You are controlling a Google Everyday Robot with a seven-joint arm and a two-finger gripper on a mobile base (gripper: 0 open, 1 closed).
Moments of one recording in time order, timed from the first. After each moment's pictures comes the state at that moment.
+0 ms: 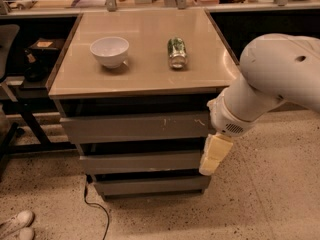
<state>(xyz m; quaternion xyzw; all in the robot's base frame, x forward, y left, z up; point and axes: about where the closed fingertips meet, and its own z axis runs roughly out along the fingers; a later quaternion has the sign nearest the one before) 0.464 -0.126 0.790 -0.61 0.77 0.05 0.16</state>
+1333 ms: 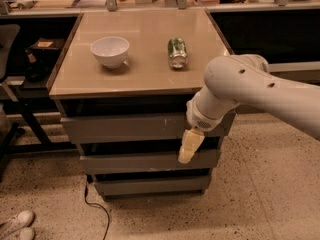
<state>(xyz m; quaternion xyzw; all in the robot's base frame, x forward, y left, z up) 0.538 -0.088 0.721 -0.63 0.76 0.05 0.18</state>
